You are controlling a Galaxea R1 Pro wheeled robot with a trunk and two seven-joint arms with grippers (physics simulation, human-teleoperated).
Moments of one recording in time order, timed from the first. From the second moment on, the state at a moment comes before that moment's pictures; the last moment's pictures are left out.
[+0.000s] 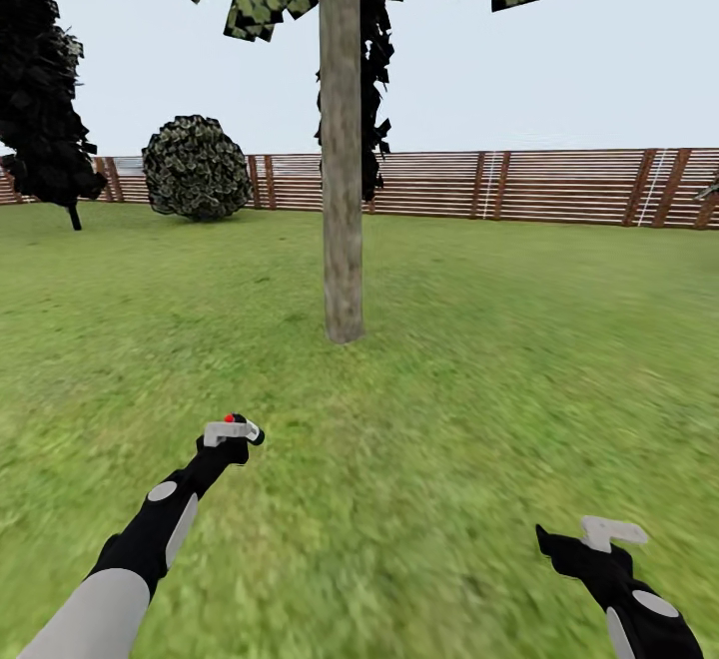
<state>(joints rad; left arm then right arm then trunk) -0.63 0.06 0.22 -0.65 -0.08 -0.13 -0.35 -0.07 -0.08 -0.26 -1.42 -0.03 0.48 0.02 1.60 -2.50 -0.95</state>
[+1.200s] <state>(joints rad) -0.63 0.06 0.22 -0.65 -0.08 -0.13 -0.35 -0.07 -0.08 -0.26 -1.42 -0.03 0.48 0.02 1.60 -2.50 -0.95</state>
